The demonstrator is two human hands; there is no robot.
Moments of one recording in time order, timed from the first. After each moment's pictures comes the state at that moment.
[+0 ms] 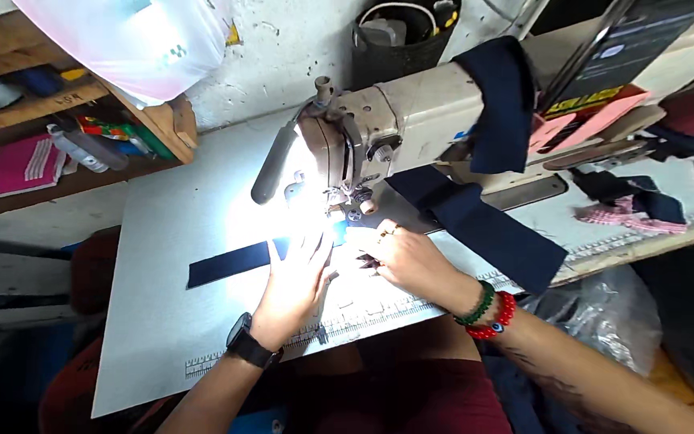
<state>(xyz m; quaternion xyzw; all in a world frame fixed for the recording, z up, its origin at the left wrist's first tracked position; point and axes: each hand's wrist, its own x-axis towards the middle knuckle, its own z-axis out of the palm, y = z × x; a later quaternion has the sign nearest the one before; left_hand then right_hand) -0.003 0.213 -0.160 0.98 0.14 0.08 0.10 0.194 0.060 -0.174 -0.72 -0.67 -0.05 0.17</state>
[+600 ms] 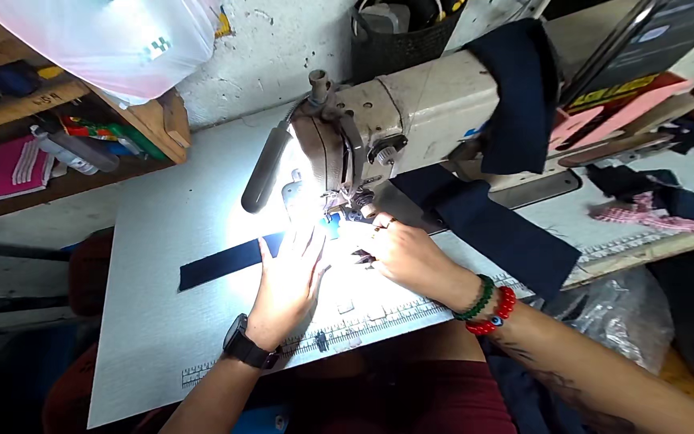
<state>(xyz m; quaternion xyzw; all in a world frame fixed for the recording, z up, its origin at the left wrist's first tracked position) 0.002 0.221 -0.165 0.98 0.17 0.09 0.07 0.201 0.075 -0.175 -0.73 -0.66 -0.03 0.17</state>
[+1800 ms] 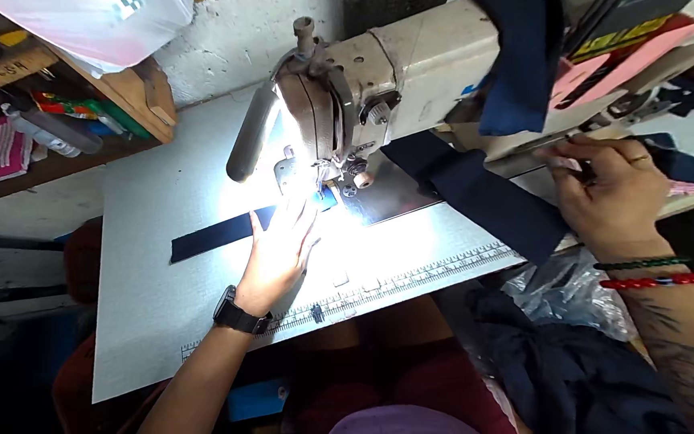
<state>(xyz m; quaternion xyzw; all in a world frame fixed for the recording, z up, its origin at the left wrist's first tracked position) 0.001 0.236 -0.164 0.98 0.15 0.08 0.08 0.336 -0.087 -0.180 -0.87 -0.37 -0.18 0.28</state>
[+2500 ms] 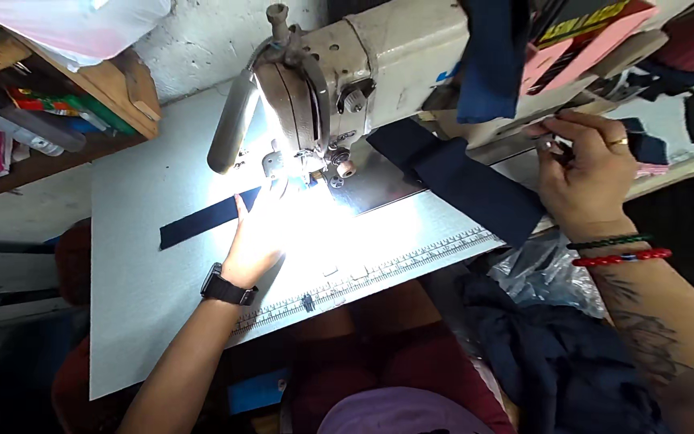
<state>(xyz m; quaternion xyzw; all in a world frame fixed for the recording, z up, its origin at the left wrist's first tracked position) 0.011 0.257 -0.162 0.98 0.15 0.07 0.08 0.334 -0.092 -0.180 -0.86 -0.36 -0.20 0.29</state>
